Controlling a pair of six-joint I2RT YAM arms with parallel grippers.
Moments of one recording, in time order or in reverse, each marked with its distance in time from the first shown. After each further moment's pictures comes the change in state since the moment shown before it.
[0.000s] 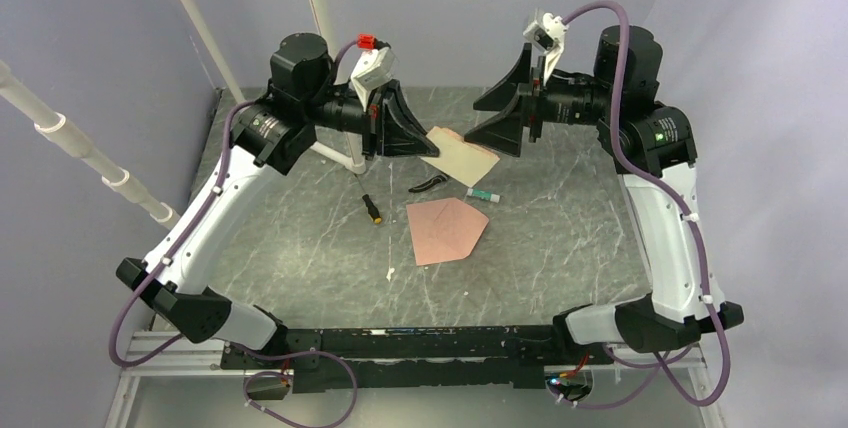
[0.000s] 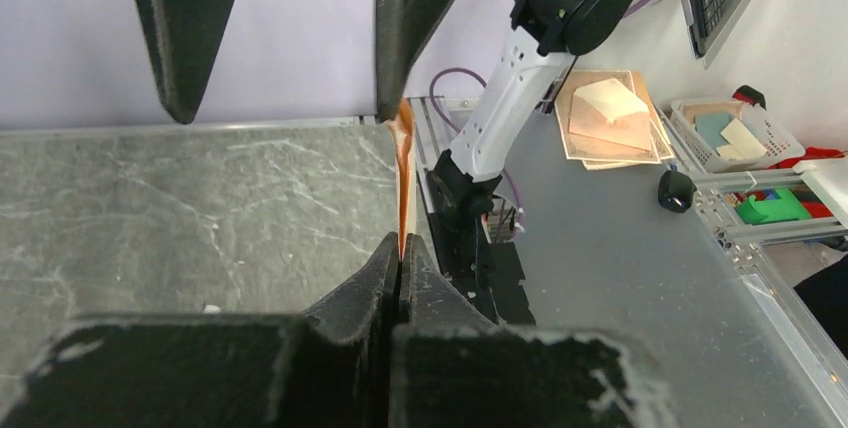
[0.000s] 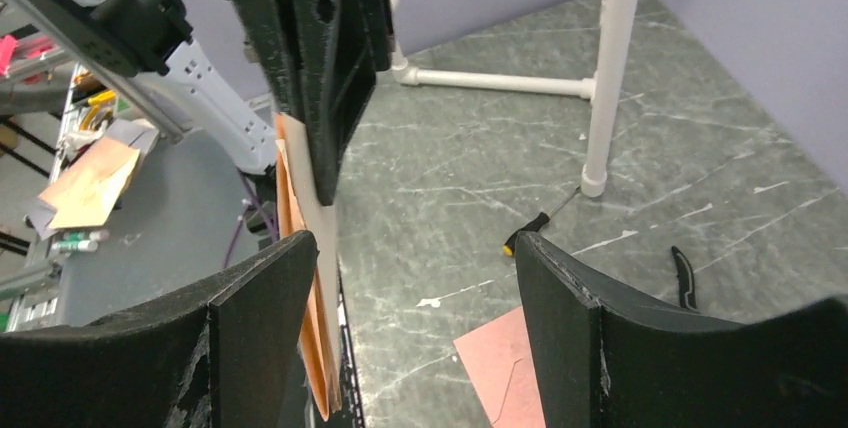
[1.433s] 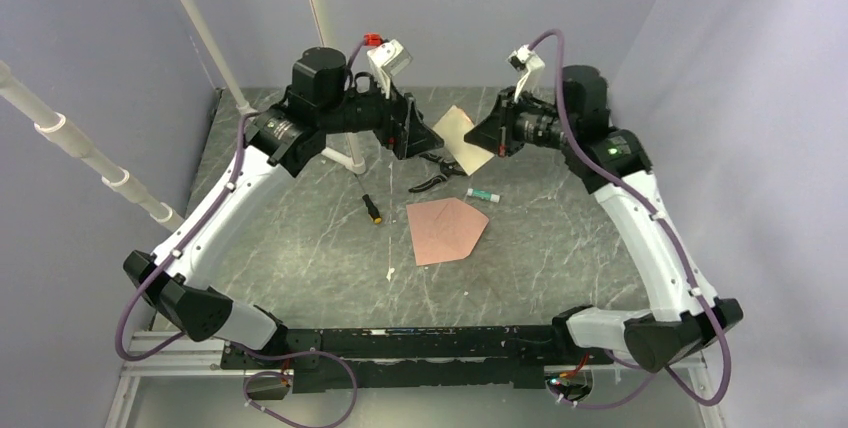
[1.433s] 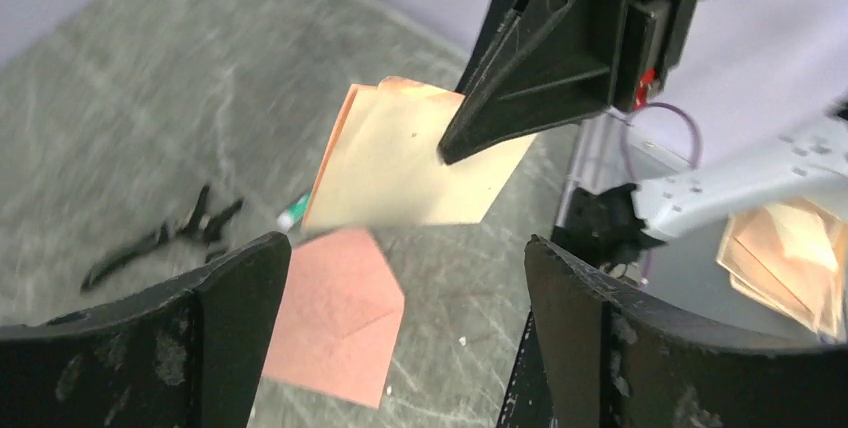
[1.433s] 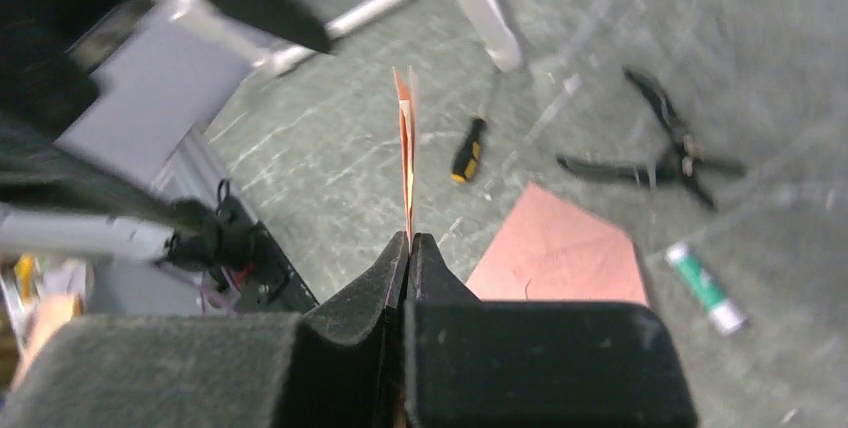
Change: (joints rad) left arm 0.001 0.013 -0.071 -0.090 -0.501 -0.069; right arm 0.042 -0.084 -0.359 0.133 0.343 0.190
